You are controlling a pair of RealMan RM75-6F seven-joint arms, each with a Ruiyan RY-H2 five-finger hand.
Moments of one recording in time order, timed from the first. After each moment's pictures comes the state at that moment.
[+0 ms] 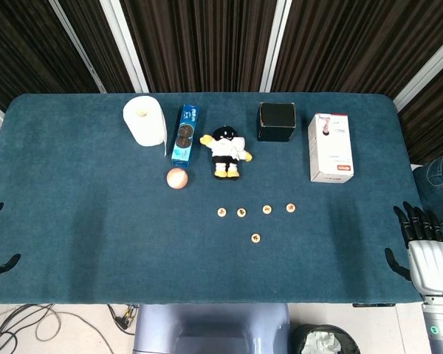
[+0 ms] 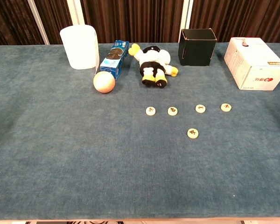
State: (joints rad) left arm -0.04 -1.06 -0.05 -1.68 1.44 1.52 0.11; right arm 0.08 -1.17 0.09 -1.56 -1.50 1.53 -0.08
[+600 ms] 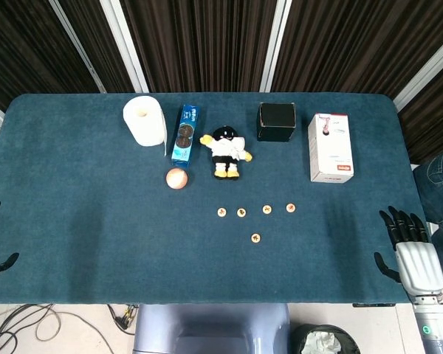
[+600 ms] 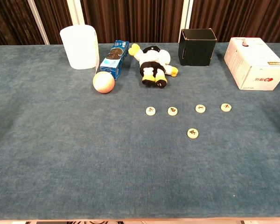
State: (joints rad) left arm -0.04 -1.06 -0.06 -1.68 1.42 1.51 0.10; right arm 0.10 -1.17 0.07 -1.59 -1.51 1.46 -0.10
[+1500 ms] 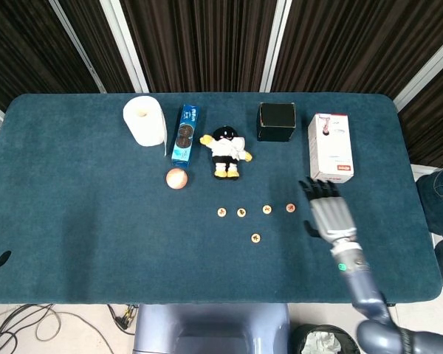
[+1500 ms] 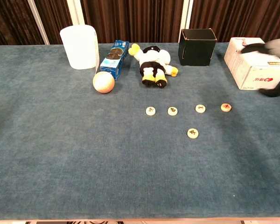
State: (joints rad) left arm -0.04 -1.04 -0.08 -1.67 1.38 1.49 0.04; right arm 0.55 -1.34 0.27 -1.87 -0.86 1.13 -0.73
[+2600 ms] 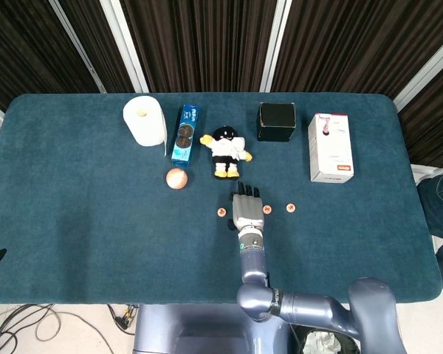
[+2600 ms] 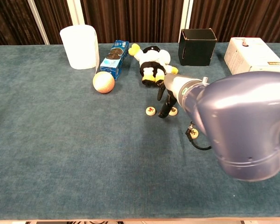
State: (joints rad) left arm -0.05 -1.02 -0.09 -1.66 1.34 1.46 0.00; right arm 1.00 -2.01 0.51 -1.37 -0.32 1.28 -0.92
